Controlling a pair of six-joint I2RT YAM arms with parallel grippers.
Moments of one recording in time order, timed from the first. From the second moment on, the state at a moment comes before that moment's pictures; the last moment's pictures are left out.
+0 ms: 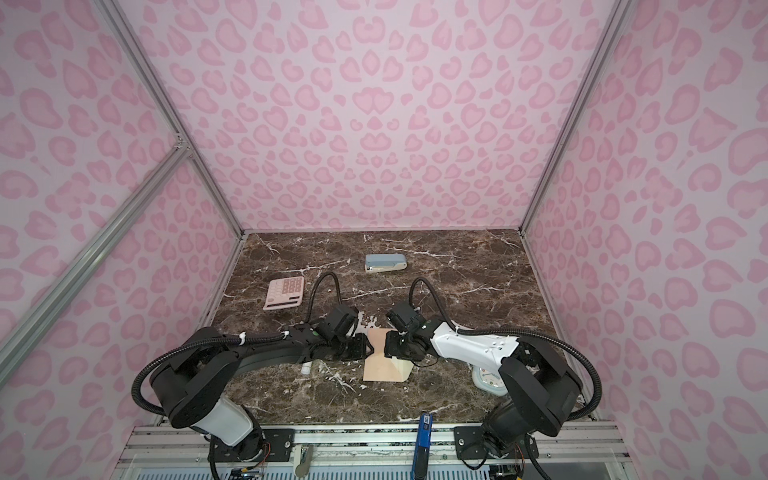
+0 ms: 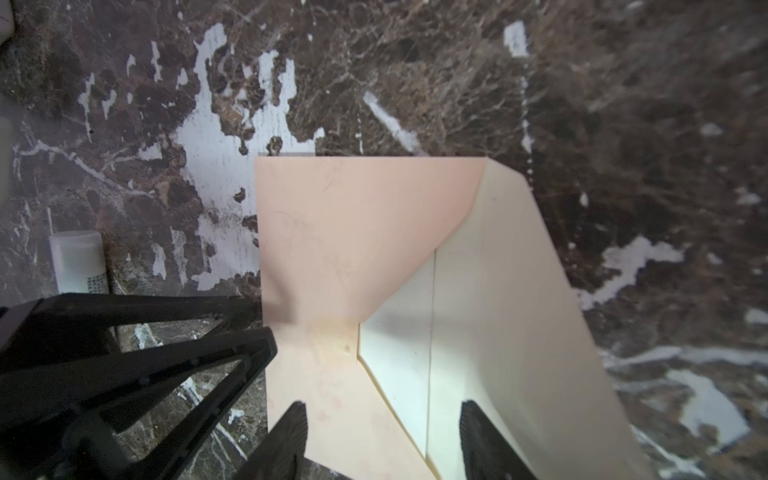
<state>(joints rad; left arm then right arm) -0.78 1.61 0.75 -0.16 0.22 -0.78 0.79 1.51 0.85 -0.49 -0.10 0.85</state>
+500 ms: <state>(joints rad) -0.77 1.43 0.89 -0.30 0.11 -0.74 0.67 1.21 0.90 -0.54 -0.04 0.69</state>
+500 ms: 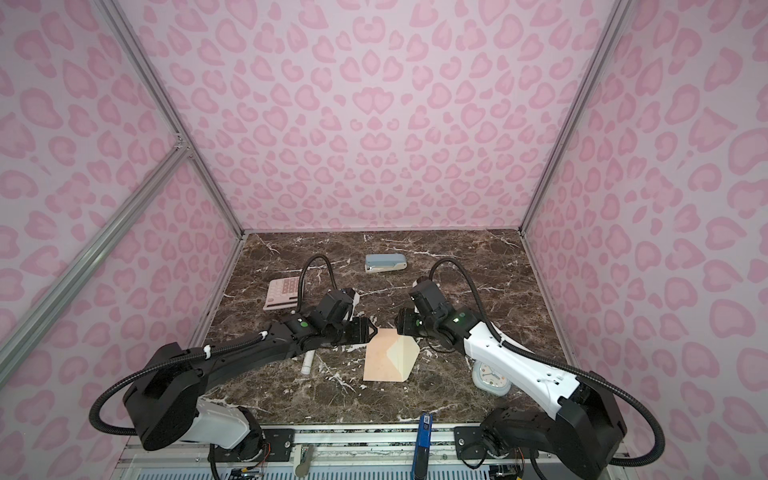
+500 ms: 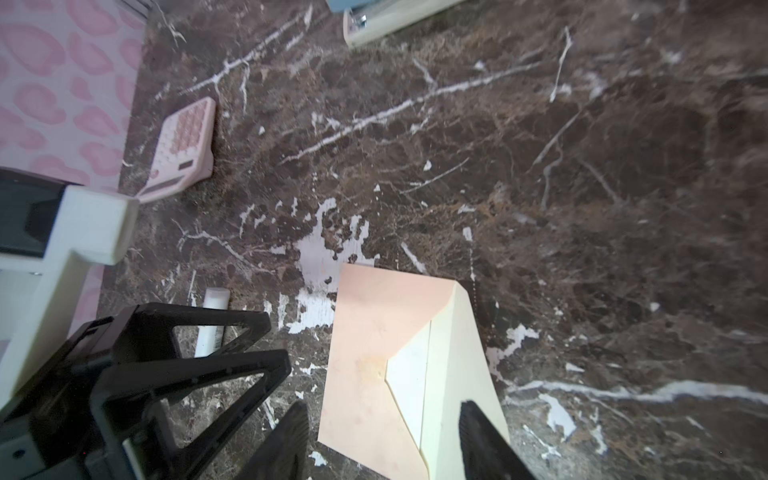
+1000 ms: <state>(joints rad) -0.69 1.05 0.84 -0.56 -0.26 -0.69 0.69 0.94 0.59 -0.16 -0.01 0.56</state>
